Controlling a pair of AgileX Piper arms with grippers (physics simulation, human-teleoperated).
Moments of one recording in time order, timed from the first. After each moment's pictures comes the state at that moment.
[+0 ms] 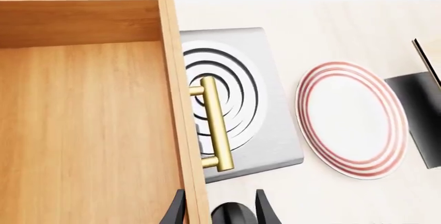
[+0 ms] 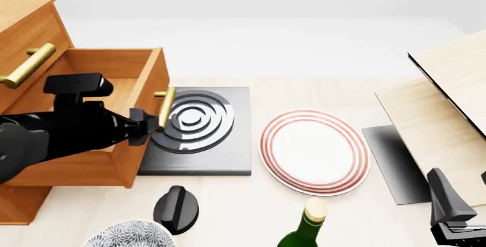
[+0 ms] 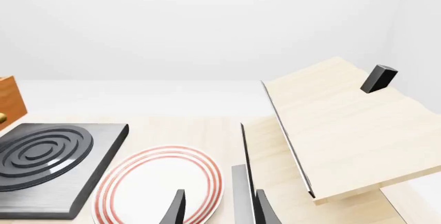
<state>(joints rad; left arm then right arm) -0.36 1.08 -0.70 0.35 -0.25 0.00 0.00 0.00 0.01 -0.01</state>
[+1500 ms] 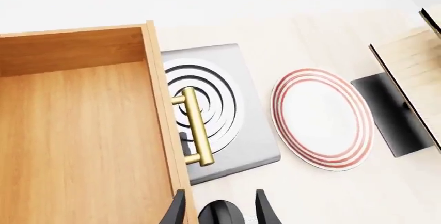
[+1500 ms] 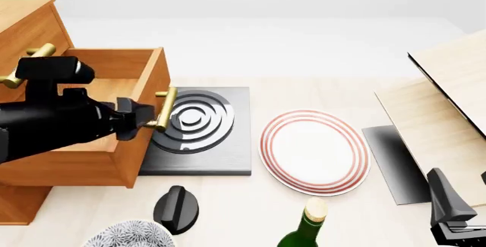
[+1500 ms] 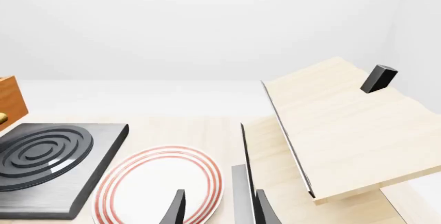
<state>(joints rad) -0.42 0.95 -0.77 0.46 -0.24 0.00 0.00 0.00 0.01 -0.01</state>
